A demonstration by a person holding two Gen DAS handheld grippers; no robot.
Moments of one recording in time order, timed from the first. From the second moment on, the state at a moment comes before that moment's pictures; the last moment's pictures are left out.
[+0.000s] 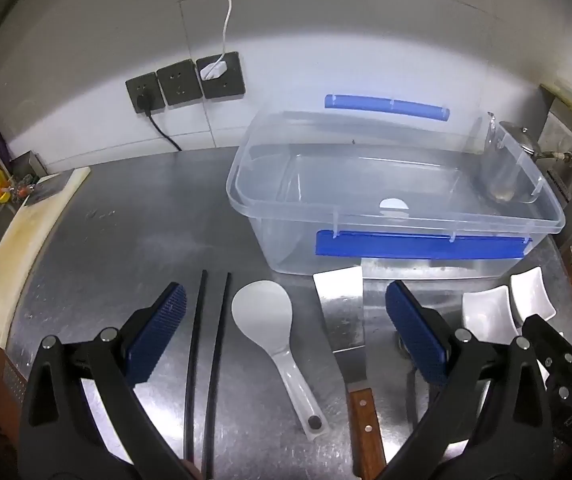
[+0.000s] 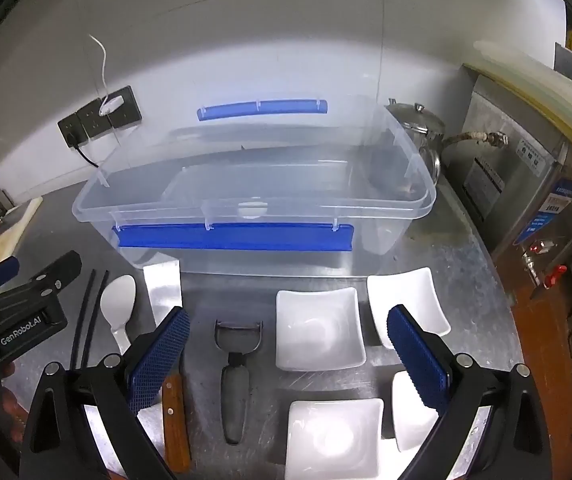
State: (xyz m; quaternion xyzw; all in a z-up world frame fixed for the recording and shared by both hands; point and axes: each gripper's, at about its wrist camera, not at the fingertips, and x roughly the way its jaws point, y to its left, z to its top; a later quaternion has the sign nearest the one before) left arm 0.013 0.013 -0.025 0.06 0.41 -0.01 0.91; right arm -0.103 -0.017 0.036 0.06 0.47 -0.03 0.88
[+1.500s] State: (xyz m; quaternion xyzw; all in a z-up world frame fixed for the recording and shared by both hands) left arm 0.010 0.000 -0.043 0.07 0.44 -0.03 0.89; right arm -0.111 -0.009 0.020 0.05 0.50 -0.06 0.86
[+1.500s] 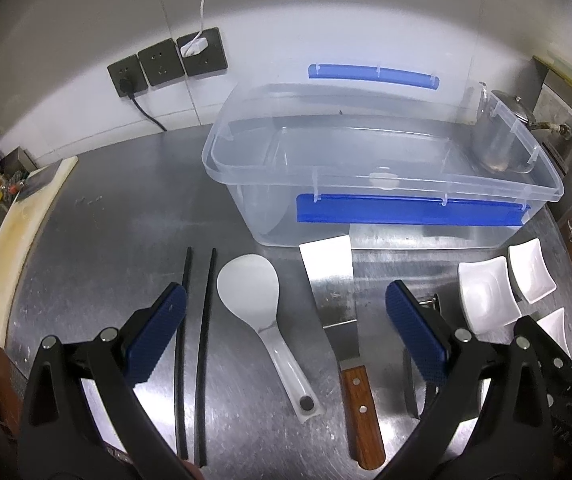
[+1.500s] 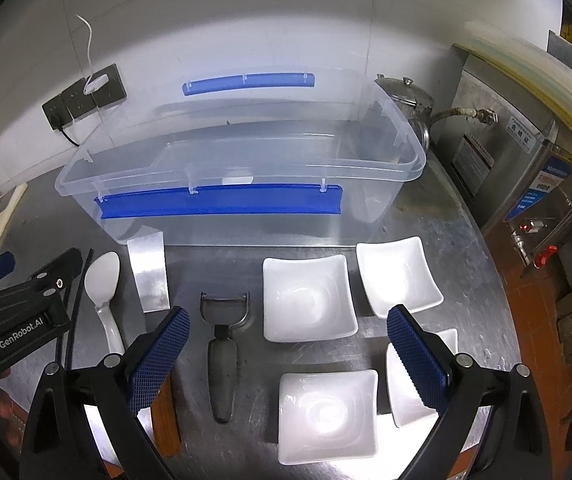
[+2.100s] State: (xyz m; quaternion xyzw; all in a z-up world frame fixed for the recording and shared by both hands) left arm 0.012 0.001 -0.050 0.06 0.46 -0.02 0.89; right arm -0.106 -0.010 0.012 0.05 0.51 -0.05 0.86
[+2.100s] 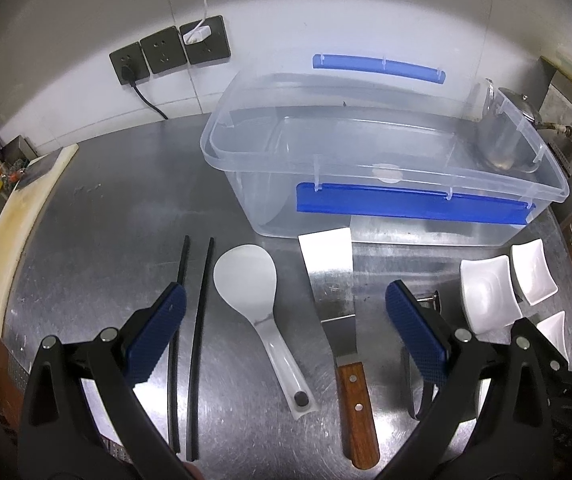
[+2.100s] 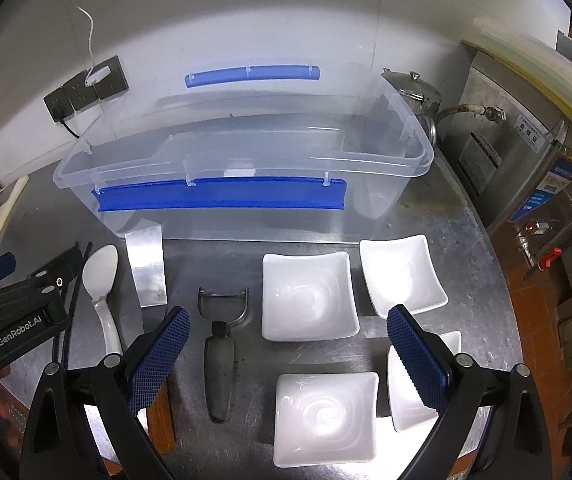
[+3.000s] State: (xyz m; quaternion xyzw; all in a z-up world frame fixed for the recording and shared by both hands) left arm 0.018 -0.017 -0.051 0.05 0.47 -0.10 0.88; right arm -0.115 -0.032 0.028 0.09 0.47 -0.05 0.87
